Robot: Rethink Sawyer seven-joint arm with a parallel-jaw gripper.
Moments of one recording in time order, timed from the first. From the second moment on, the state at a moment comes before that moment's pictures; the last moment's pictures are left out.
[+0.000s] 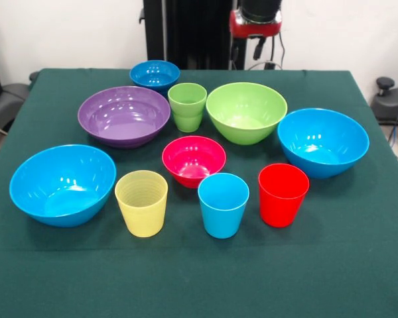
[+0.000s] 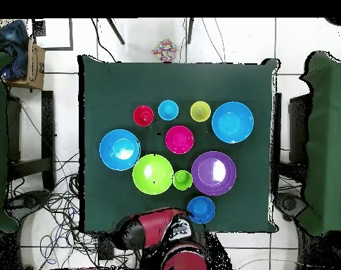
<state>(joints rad) -0.10 -0.57 0.00 2.16 -0.39 0.22 1.83</state>
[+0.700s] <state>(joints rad) -0.22 -0.56 0.26 2.06 -0.56 0.51 1.83</state>
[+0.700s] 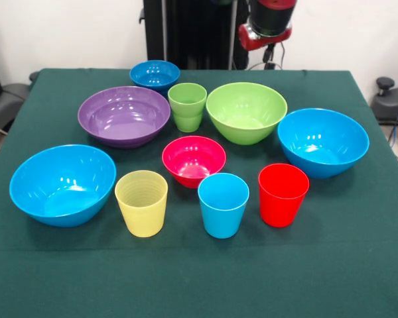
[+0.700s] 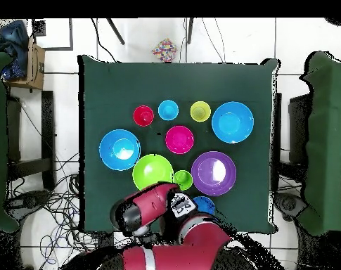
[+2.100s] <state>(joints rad) 0.16 -0.78 0.24 1.85 -0.80 0.67 1.81</state>
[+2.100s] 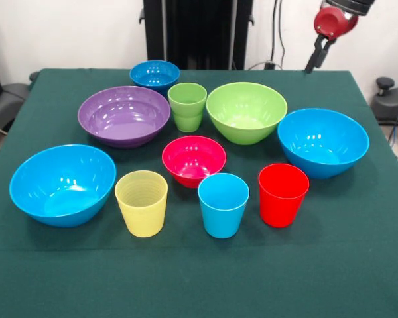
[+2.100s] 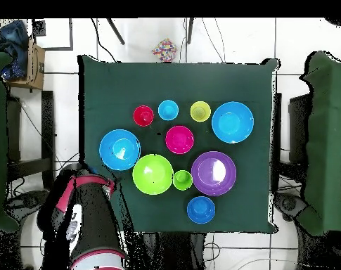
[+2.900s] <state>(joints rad) 0.22 -0.75 0.02 1.85 -0.80 0.67 1.86</state>
